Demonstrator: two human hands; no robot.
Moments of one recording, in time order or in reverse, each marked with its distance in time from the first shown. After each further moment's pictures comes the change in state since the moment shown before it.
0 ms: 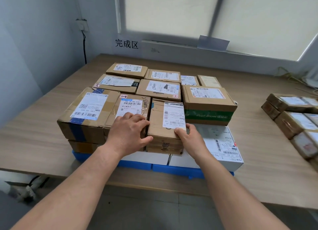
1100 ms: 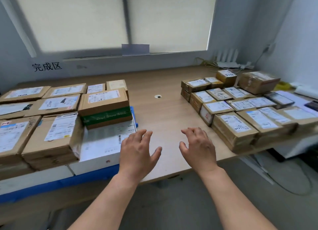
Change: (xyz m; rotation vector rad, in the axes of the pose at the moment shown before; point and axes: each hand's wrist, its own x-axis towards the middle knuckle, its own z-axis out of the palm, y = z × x) left_hand 0.000 0.354 0.041 -0.205 0.098 0.122; right_hand -0.114 0.177 -0.273 -0.648 0.604 -0.222
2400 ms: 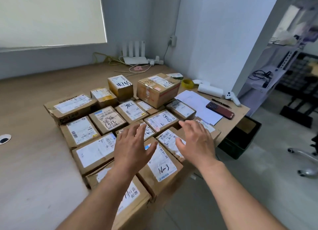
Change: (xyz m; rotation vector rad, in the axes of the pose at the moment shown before) left_hand 0.309 0.395 0.241 -0.150 -0.216 0.323; right_hand 0.203 0.450 -0.098 -0.312 0.003 0.279
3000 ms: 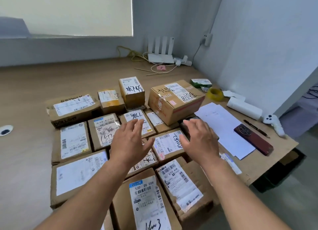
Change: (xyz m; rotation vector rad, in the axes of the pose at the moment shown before) left_hand 0.128 -0.009 0.037 0.055 0.000 -0.183; right_hand 0.159 0.056 0.074 0.086 0.004 -0.157
